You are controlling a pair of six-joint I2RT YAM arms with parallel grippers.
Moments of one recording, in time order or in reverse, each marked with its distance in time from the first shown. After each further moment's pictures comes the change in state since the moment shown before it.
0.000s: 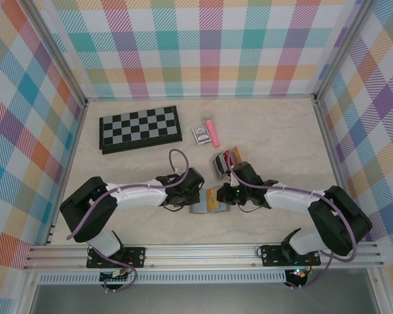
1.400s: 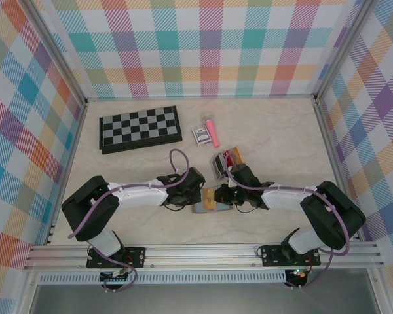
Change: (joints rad) left arm 0.000 0.013 0.006 0.013 0.011 -0.015; right arm 0.003 0.100 -0.023 0.130 -0.012 -0.004
